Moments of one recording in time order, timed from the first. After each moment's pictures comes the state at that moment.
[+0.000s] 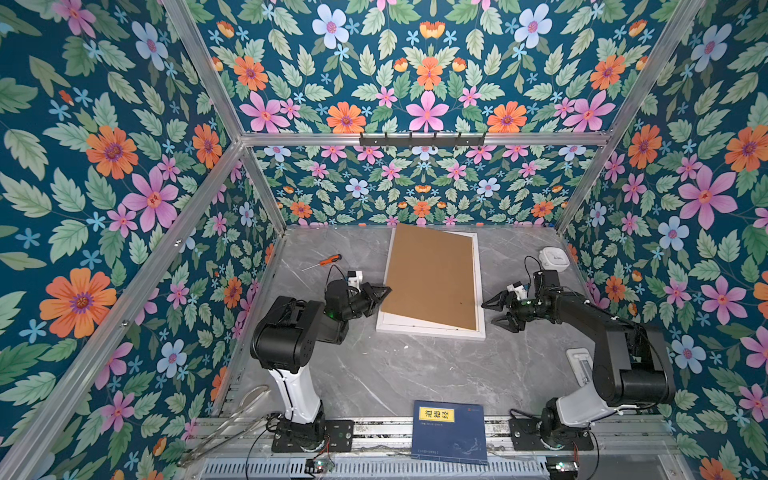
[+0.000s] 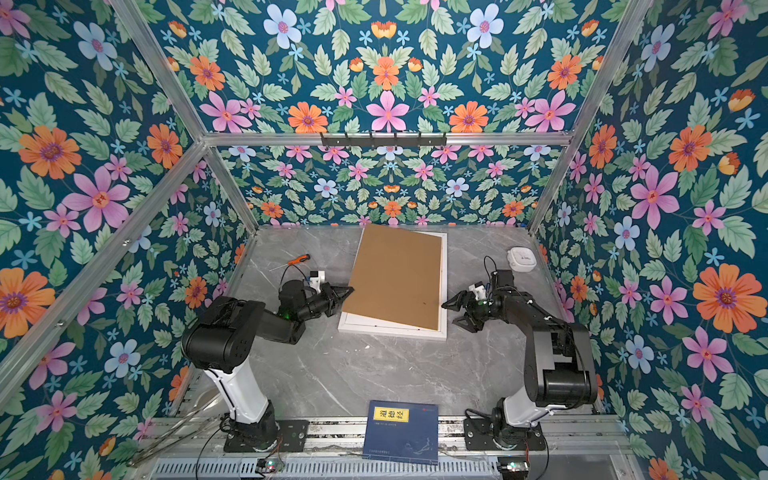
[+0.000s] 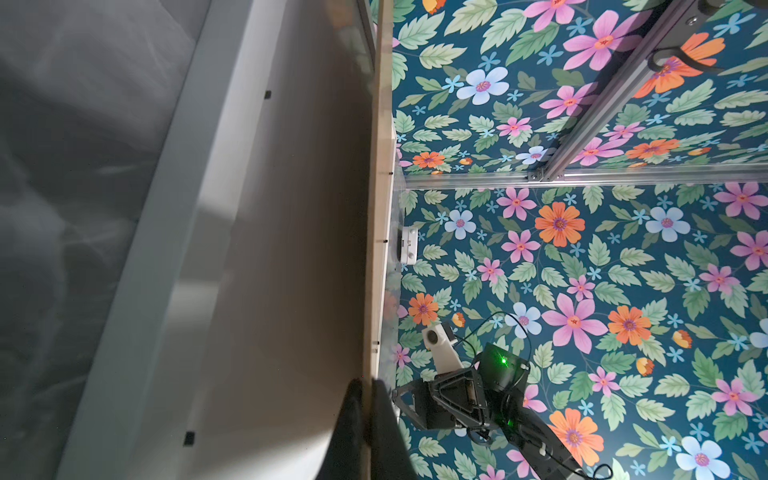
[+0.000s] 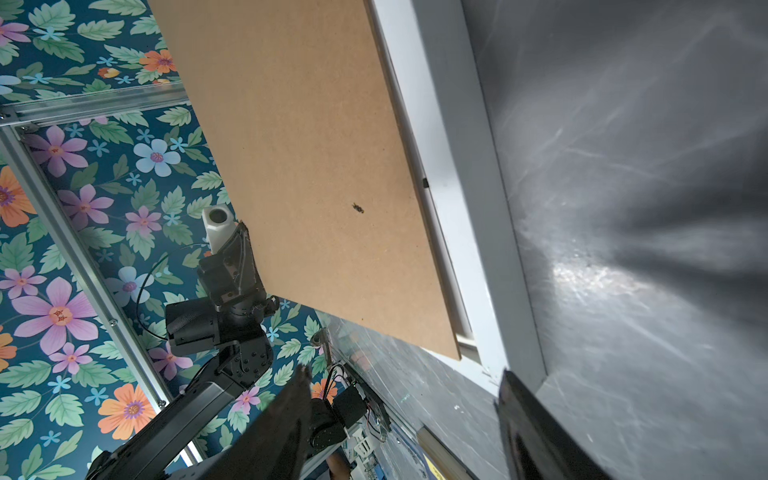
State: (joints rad) left arm -0.24 1.83 0.58 0.99 0.68 -1.25; right arm -0.06 1.55 0.83 -0.46 -0.88 0.63
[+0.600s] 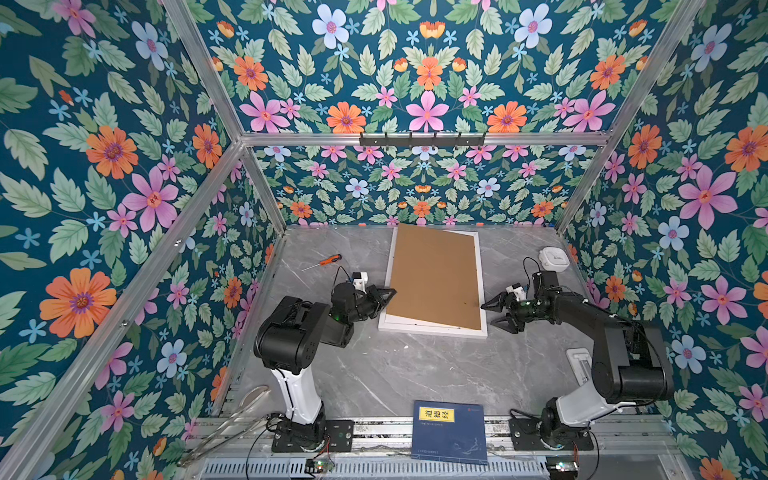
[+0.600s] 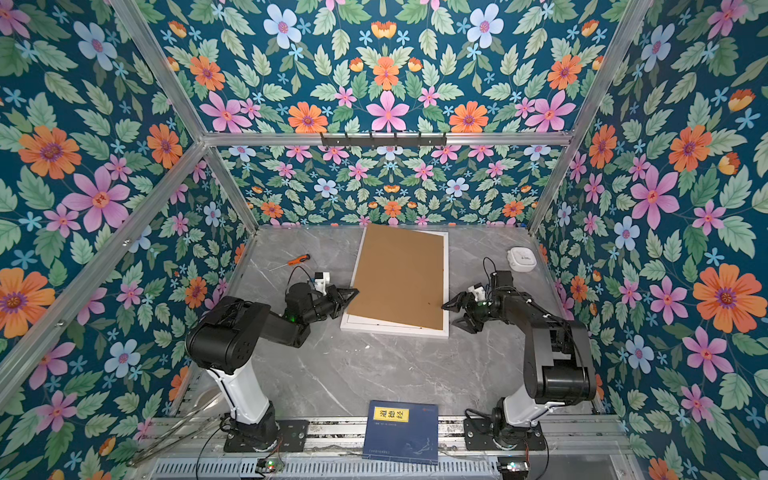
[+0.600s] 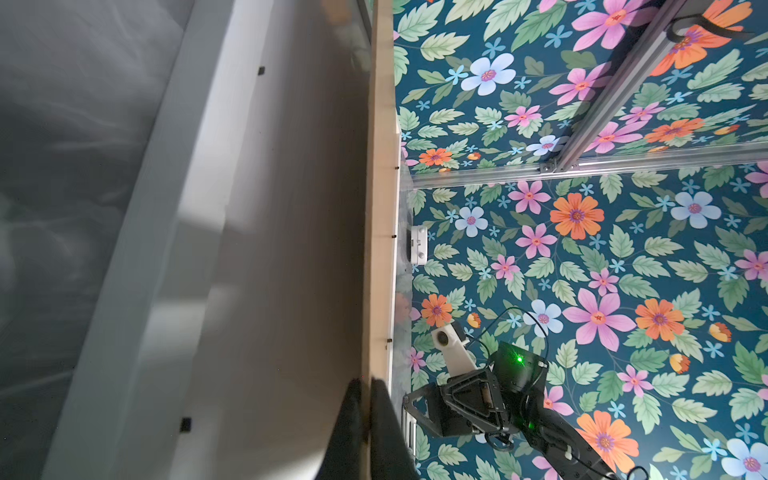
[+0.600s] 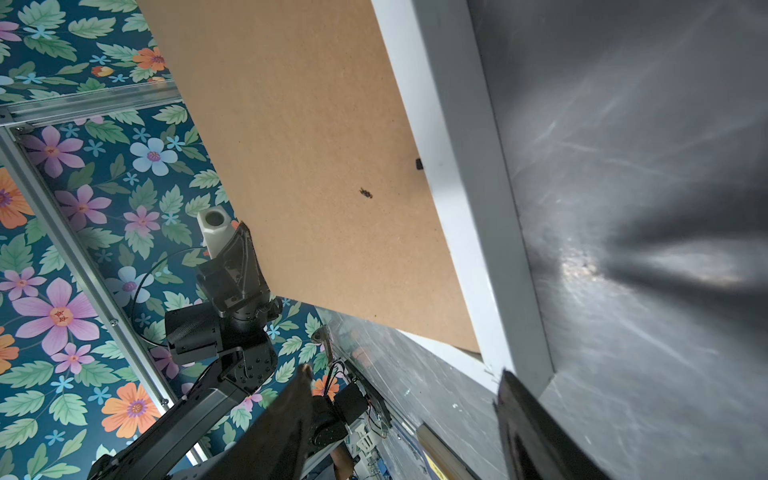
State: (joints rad) left arm -0.30 1.83 0.56 1.00 0.61 -1.22; right arm -0.06 1.57 0.82 -0.46 -0.89 0.62
